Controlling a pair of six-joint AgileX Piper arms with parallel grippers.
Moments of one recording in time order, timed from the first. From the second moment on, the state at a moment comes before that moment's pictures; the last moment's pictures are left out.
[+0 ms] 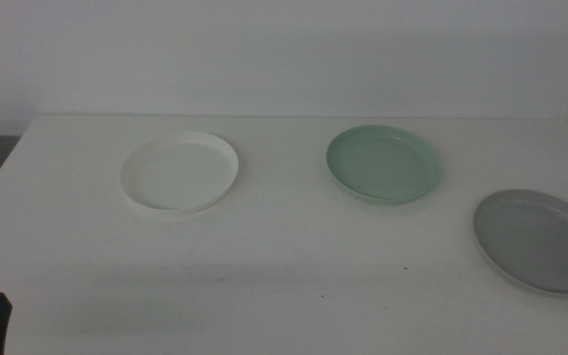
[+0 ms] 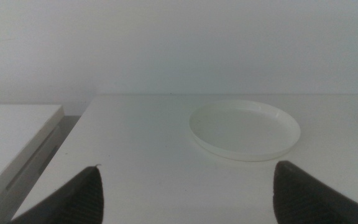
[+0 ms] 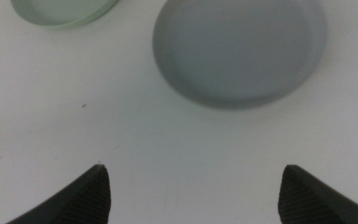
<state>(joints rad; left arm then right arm) -0.03 0.00 0.00 0.04 0.20 -0.09 -0.01 0.76 -0.57 0.14 0.75 0.13</state>
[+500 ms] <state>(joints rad) -0.03 0.00 0.00 0.04 0.20 -0.09 -0.01 0.94 -0.66 0.17 0.73 0.22</state>
